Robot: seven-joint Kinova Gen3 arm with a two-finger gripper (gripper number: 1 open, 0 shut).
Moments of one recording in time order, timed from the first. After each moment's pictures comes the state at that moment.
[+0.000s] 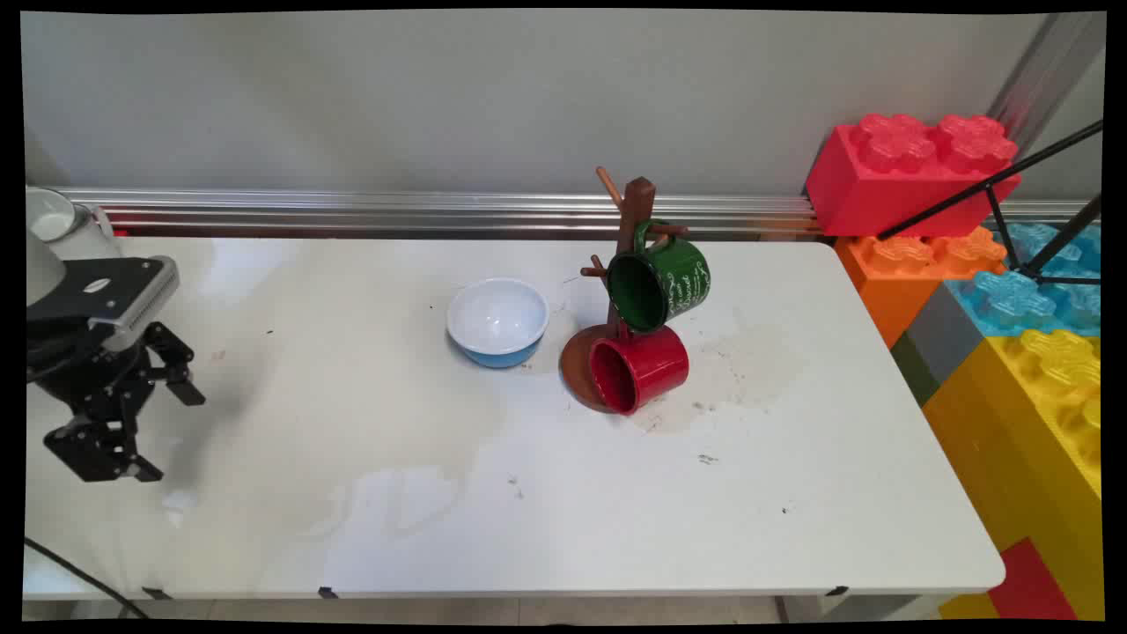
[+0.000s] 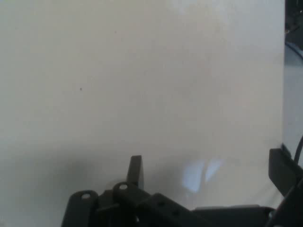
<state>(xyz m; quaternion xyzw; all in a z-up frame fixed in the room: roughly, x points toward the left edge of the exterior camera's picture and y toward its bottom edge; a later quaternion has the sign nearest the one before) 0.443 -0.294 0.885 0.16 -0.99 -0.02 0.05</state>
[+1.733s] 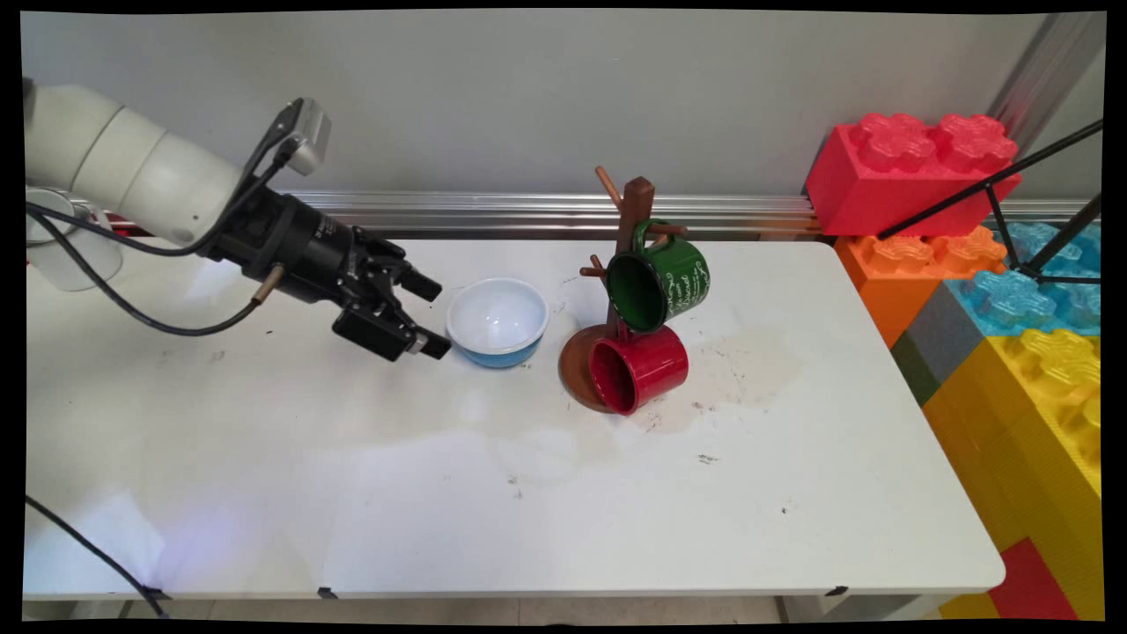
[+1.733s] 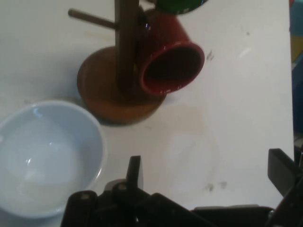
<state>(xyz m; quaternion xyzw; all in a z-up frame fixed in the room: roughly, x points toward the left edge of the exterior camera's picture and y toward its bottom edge) 0.337 -0.370 0.910 0.28 -0.89 0.06 0.37</state>
